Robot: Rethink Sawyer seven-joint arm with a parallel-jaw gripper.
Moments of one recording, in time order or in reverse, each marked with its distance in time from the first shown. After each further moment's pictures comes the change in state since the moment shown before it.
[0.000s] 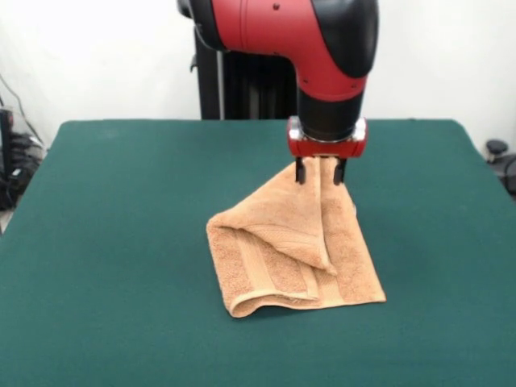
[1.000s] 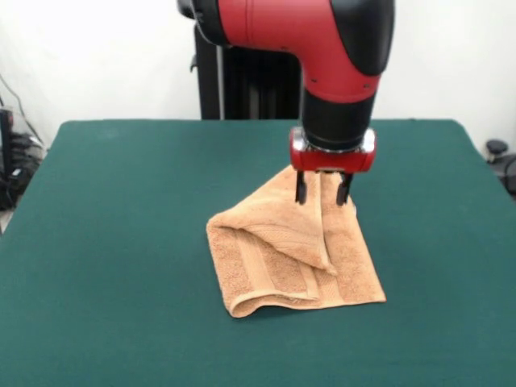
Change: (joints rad) arm 0.035 0.017 -0.029 -0.137 0.000 0.000 0.000
